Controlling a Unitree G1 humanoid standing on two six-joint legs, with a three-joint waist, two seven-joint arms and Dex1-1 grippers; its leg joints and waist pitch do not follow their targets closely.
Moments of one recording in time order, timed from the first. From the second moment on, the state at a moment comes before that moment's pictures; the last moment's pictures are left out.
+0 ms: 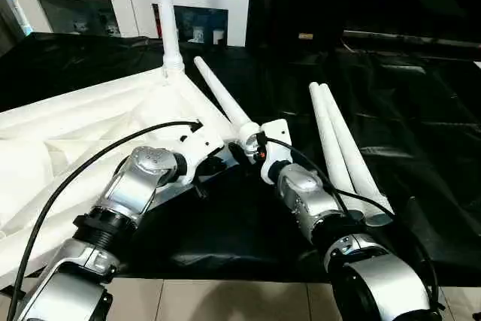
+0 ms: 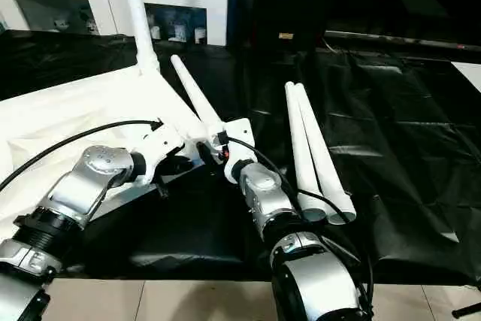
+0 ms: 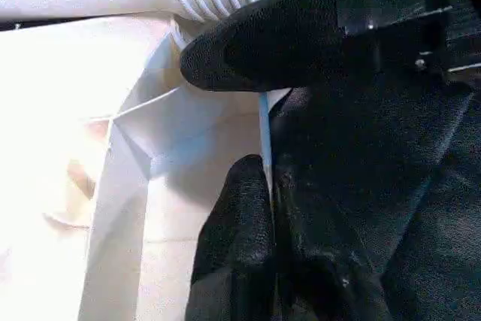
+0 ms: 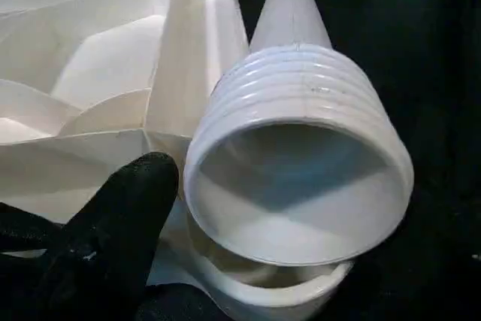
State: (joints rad) left arm -0.60 0.37 -0.30 0.45 0.08 0.36 -0.82; right arm -0.75 0.08 -0.01 1.12 0.05 -0.18 0.33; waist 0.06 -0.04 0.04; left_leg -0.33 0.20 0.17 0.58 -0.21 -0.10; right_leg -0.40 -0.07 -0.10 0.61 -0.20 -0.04
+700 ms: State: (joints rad) left arm -0.59 0.39 -0.31 0.45 0.08 0.32 -0.82; right arm -0.73 0.06 -0.03 1.08 0.07 -0.15 0.34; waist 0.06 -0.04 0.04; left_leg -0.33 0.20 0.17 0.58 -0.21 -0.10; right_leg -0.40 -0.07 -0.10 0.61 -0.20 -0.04
